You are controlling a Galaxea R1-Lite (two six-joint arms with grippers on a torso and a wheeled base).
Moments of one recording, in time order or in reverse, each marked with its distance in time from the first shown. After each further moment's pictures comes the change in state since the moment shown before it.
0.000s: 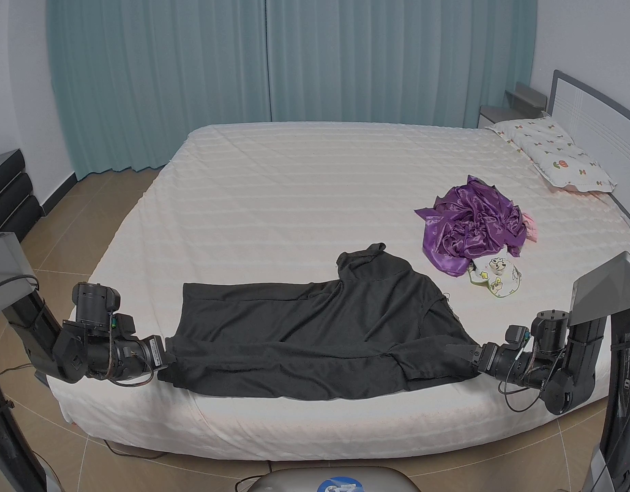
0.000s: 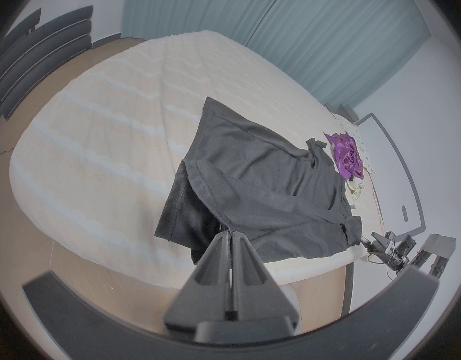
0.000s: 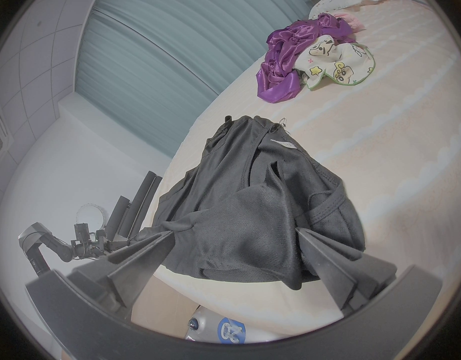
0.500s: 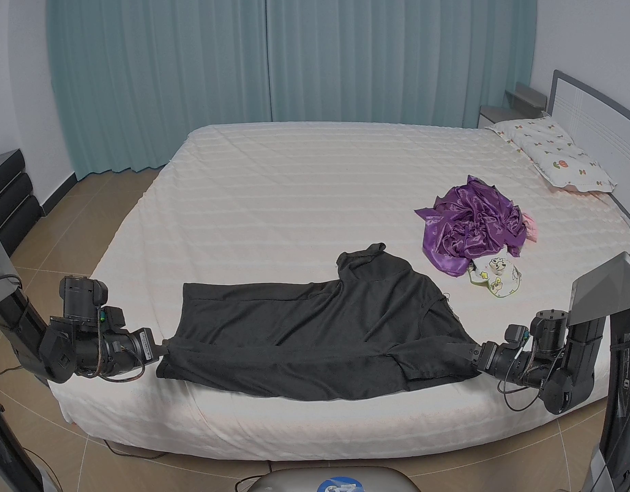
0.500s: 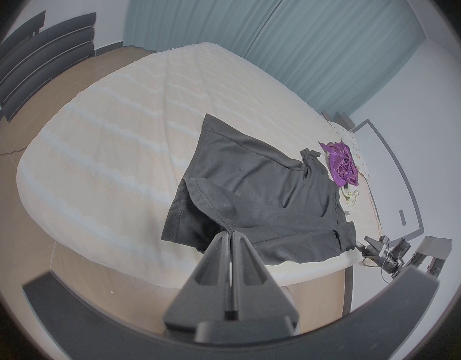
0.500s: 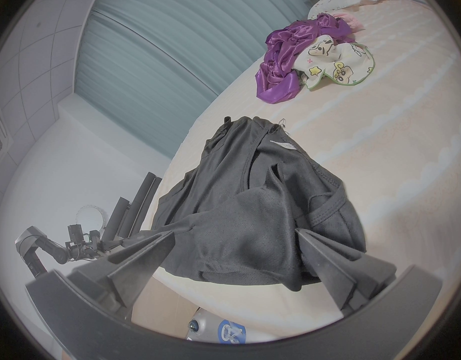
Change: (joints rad) left arm 0.015 -0.076 0.024 0.001 0.002 -0.004; right arm 0.001 0.005 -0.014 0.000 -0.015 0.011
